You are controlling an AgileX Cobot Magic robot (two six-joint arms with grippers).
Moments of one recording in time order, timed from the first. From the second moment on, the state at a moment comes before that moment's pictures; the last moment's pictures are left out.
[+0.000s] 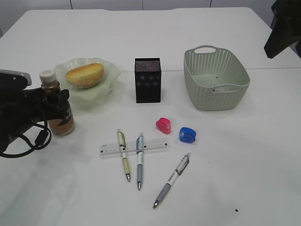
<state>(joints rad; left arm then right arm) -0.18 2.03 -0.65 0.08 -1.12 -0.06 0.12 1.48 -1.50 0.12 1.25 -0.03</state>
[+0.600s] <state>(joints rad) -0.18 1.96 -0.65 0.08 -1.14 -0.05 0.12 1.48 -1.50 0.12 1.25 -0.04</state>
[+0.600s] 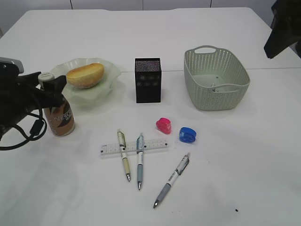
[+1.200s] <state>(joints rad) -0.18 1.60 -0.64 0.08 -0.66 -0.05 0.12 1.48 -1.50 0.12 1.25 -0.07</state>
